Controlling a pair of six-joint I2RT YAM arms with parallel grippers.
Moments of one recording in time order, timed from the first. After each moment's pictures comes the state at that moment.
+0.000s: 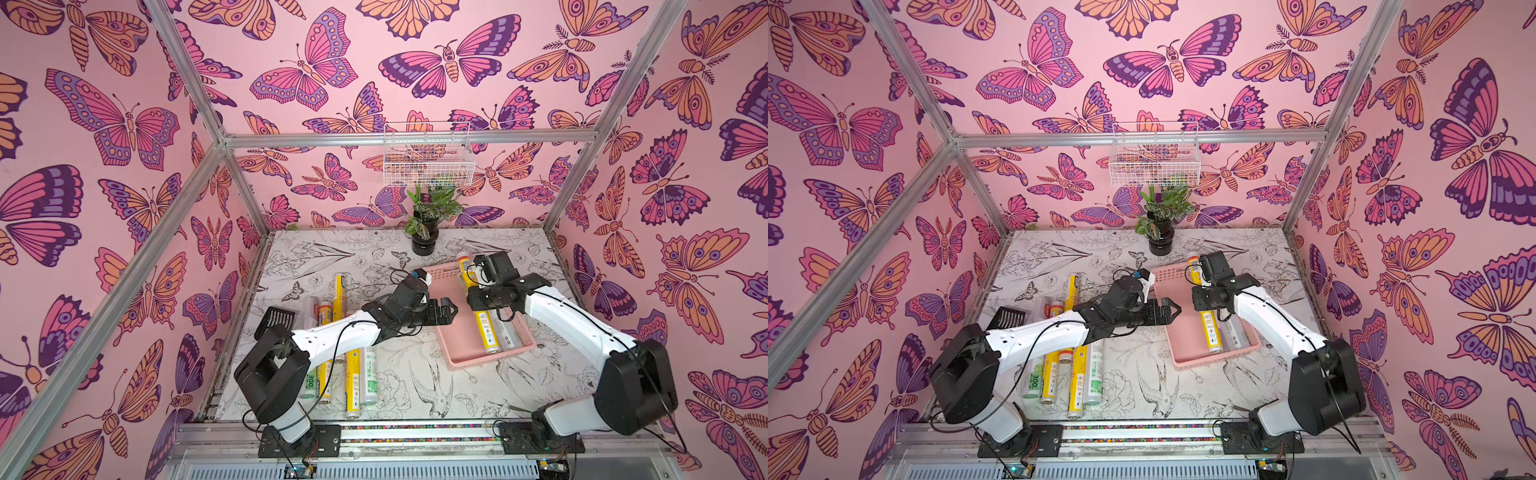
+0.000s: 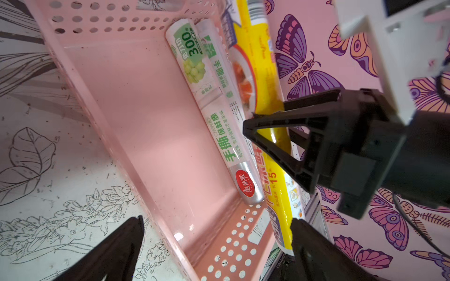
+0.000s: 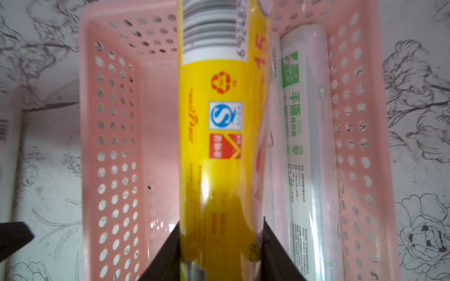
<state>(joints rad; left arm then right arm) -0.85 1.63 1.07 -0.05 0.19 -0.79 0.45 1.48 1.11 -0.70 0.01 0.20</state>
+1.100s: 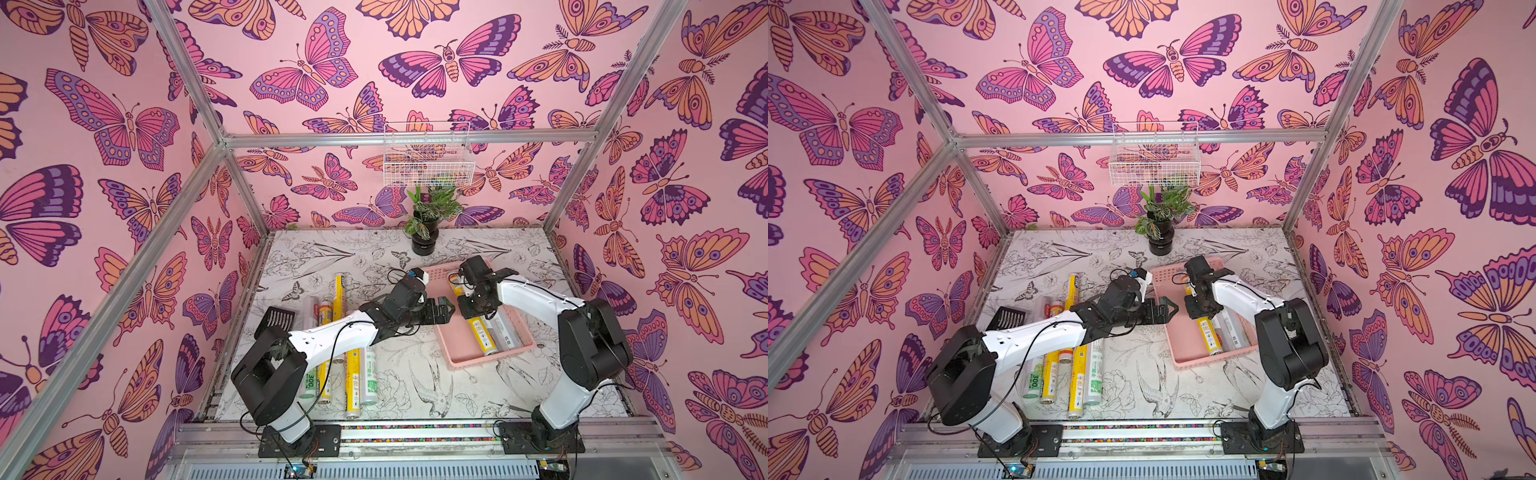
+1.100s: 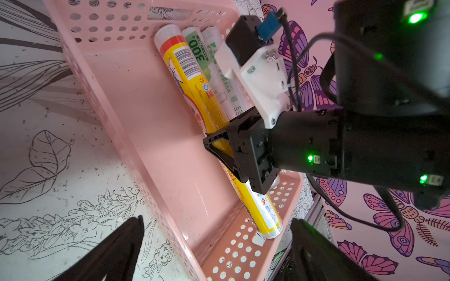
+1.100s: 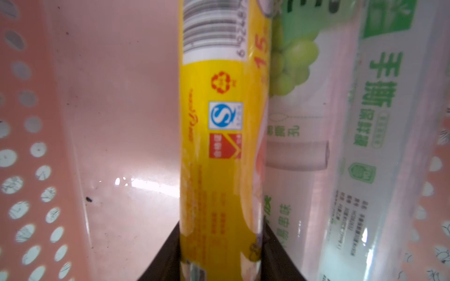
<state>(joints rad) -0.84 1.61 1.05 -0.05 0.18 -0.79 0.48 1.75 1.17 -0.73 0.07 0.13</state>
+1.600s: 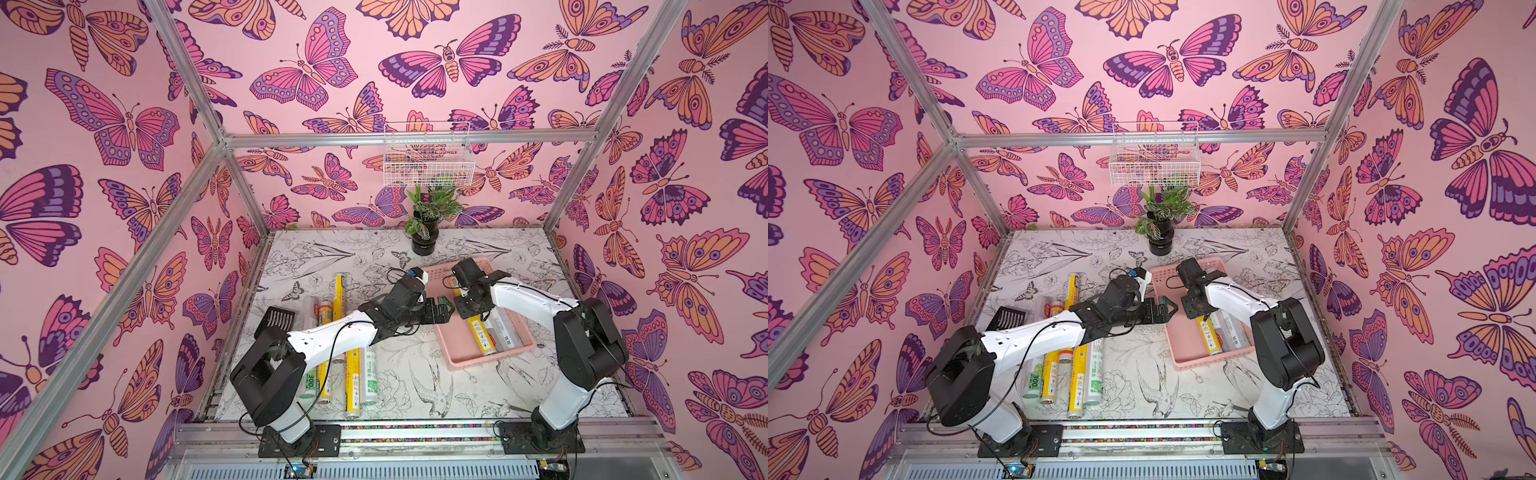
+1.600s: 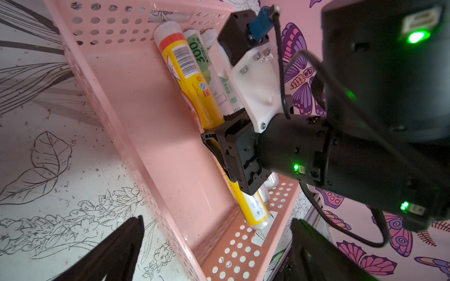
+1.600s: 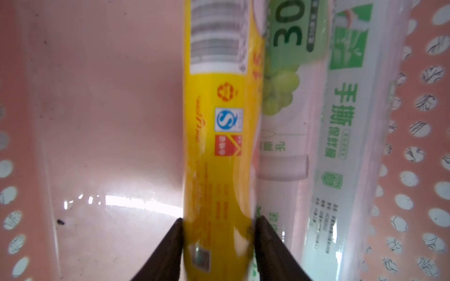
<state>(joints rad) -0.84 1.60 1.05 -0.05 0.18 -0.79 0.53 1.75 1.17 -0.69 0.23 0.13</state>
